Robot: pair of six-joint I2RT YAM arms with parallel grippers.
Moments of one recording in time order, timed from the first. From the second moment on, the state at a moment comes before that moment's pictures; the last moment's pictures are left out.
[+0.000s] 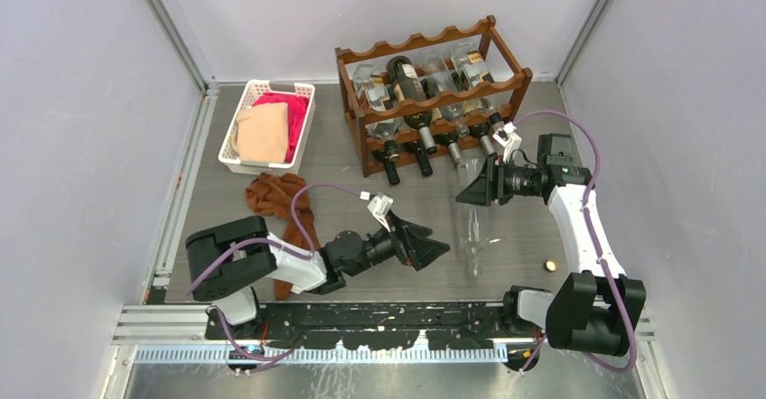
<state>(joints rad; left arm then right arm) -1.19 1.67 0.50 1.29 -0.06 -0.80 -0.15 1.18 0.93 -0.78 -1.03 -0.19</state>
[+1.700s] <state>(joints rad) -1.28 1.79 1.00 0.54 -0.44 -0.75 -0.09 1.14 0.94 -0.82 -1.01 -0.25</state>
